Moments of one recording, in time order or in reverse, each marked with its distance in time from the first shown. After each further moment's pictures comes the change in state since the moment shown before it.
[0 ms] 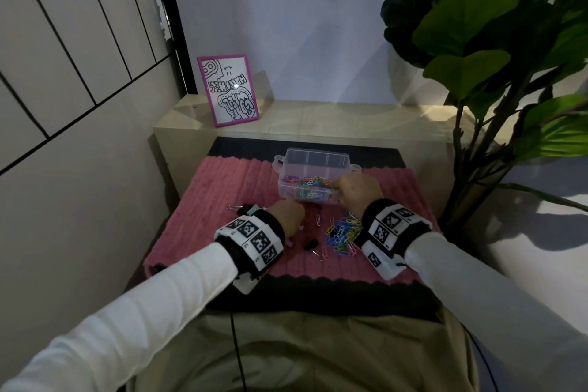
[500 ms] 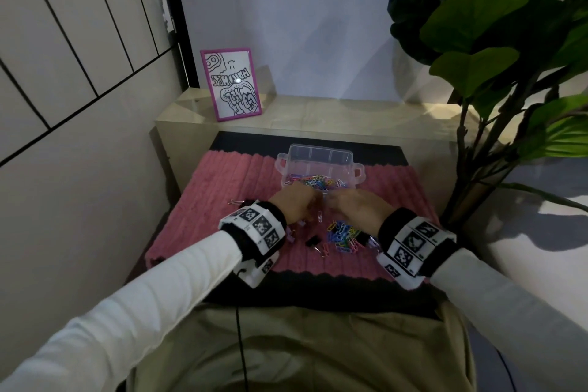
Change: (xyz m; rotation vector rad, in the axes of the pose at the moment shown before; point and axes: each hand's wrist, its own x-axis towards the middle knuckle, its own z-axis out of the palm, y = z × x) left_hand 0.013 -0.006 -0.002 -0.242 0.270 0.204; right_hand -0.032 0.002 0.004 0.046 -0.100 -0.446
